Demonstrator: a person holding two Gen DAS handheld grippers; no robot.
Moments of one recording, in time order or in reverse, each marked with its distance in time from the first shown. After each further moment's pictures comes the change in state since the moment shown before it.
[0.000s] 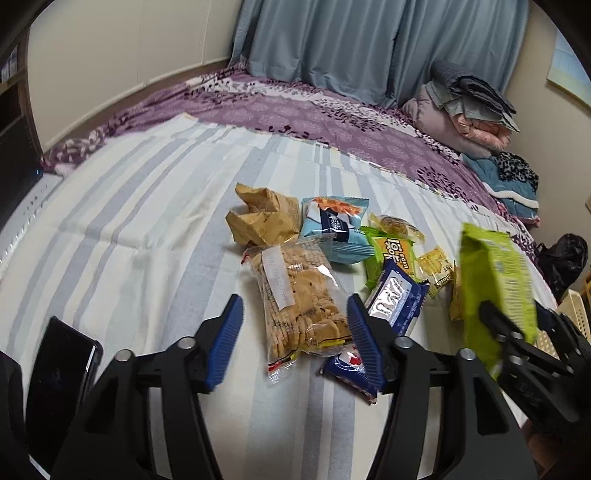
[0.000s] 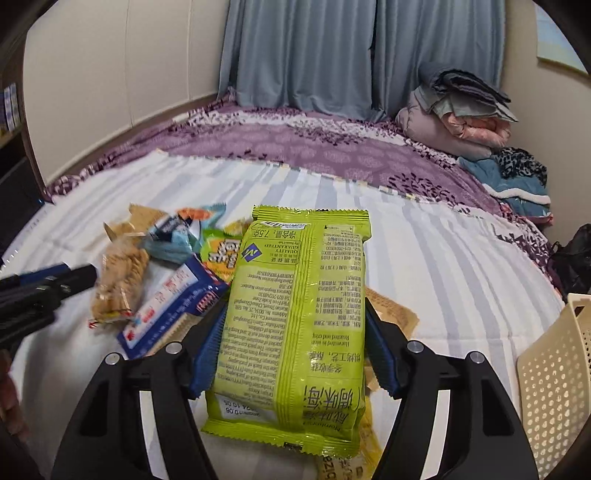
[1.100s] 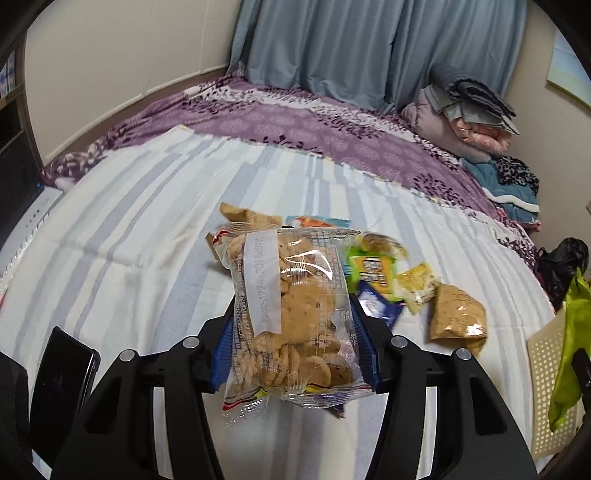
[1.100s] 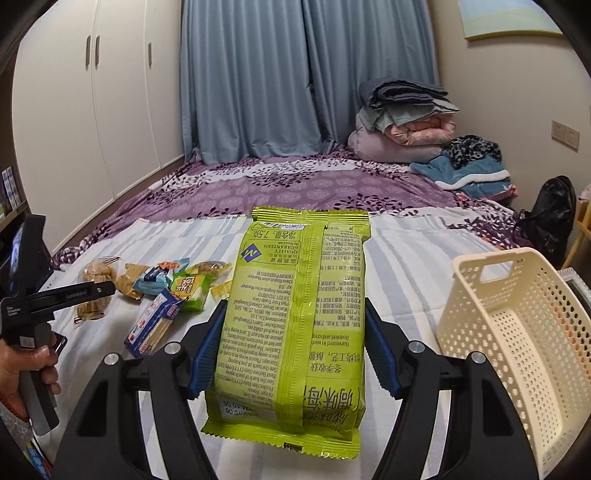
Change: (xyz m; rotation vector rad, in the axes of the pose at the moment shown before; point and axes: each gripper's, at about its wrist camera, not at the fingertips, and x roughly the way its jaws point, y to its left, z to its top) left arm -0.021 -0.034 0.014 0.038 -0.038 0.017; right arm -0.099 -0.107 -0.034 0.217 -0.159 -0.039
